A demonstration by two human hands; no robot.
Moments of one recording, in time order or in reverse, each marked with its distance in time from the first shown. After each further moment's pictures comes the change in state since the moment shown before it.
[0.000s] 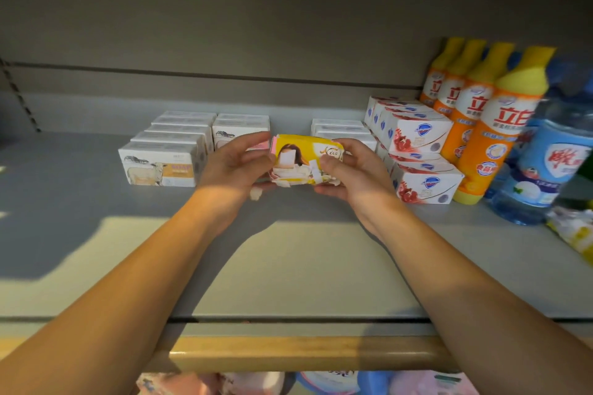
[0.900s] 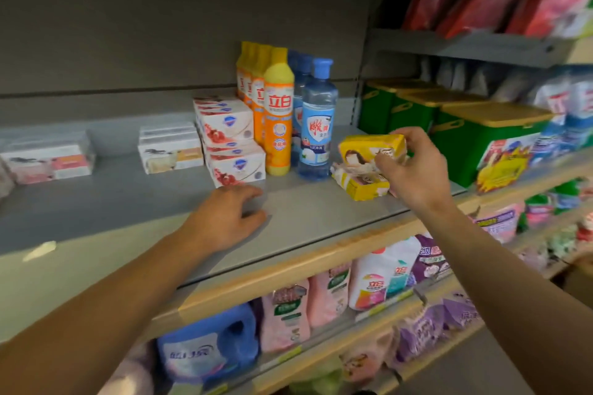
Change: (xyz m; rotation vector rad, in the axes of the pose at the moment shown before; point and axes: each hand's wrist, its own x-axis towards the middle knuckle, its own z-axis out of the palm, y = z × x) left_hand -0.050 -0.048 0.208 1.074 -0.515 0.408; right_hand -0.162 -0.100 -0.296 -0.923 0.750 -0.216
